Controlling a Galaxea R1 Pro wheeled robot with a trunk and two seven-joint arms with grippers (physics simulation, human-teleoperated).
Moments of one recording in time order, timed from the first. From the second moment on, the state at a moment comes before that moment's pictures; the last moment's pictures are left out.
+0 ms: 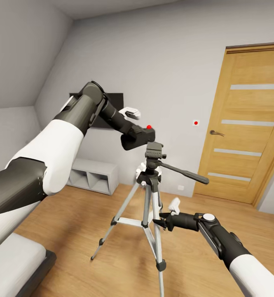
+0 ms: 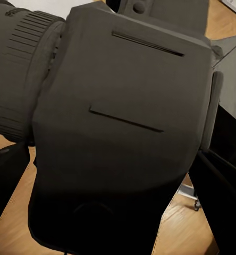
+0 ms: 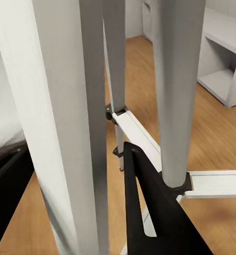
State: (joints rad) left arm -1.67 -0.17 -0.13 -0.56 -0.84 1.00 -1.38; right arm -0.64 -0.18 0.27 -0.80 -0.11 0.11 0.91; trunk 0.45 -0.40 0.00
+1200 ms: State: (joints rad) left arm -1.67 -0.16 -0.13 -0.71 -0.84 1.01 -1.39; right arm -0.64 -0.10 0.28 -0.69 -0.17 0.10 0.84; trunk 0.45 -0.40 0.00
